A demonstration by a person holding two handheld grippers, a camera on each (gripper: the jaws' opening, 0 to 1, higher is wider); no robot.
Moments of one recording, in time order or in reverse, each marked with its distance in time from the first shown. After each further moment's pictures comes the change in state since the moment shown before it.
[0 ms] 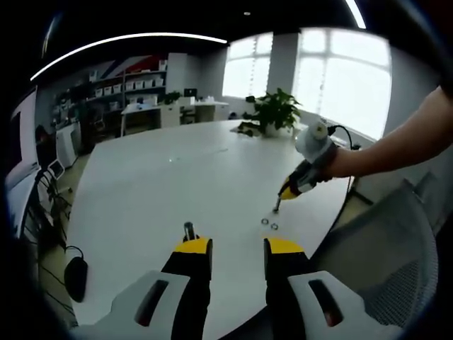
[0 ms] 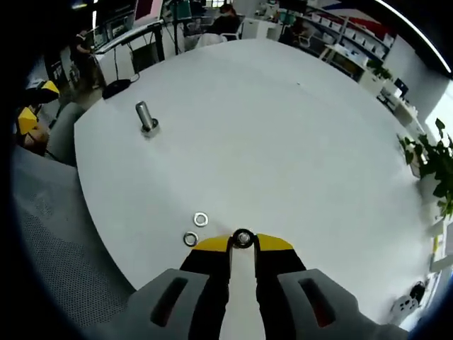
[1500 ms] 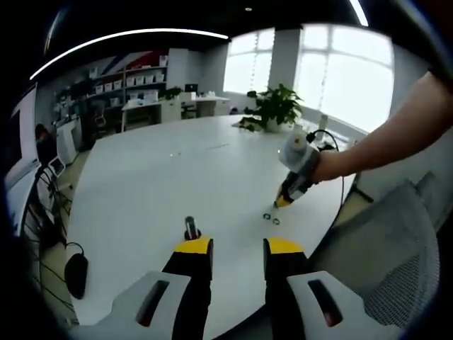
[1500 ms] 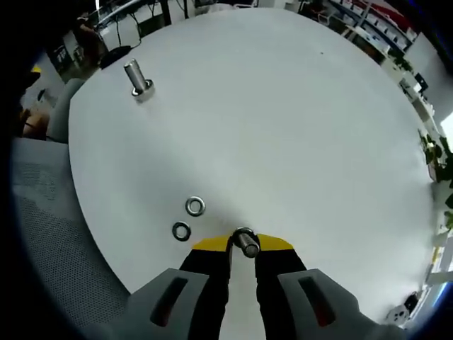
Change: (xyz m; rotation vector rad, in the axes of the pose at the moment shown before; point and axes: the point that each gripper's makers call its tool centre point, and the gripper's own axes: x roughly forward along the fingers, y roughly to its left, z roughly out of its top) left arm 0.001 0.002 -0.007 -0.003 0.030 0.005; right arm 0.039 0.008 -0.026 -0.064 0.188 0.059
